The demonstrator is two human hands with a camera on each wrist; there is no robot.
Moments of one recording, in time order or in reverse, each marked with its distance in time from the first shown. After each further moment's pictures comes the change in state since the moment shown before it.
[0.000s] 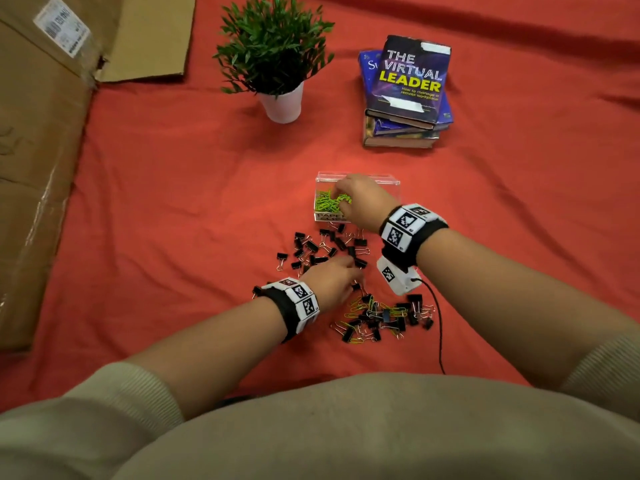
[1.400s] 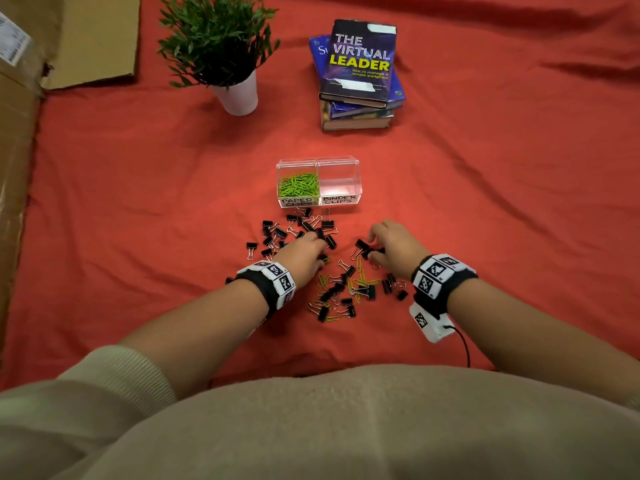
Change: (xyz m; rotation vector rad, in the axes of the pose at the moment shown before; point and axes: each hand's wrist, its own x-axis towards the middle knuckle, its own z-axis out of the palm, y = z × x) left_hand 0.015 0.003 0.005 0.037 0.010 -0.152; right_hand -0.134 0.093 0.048 0.004 -0.033 0.227
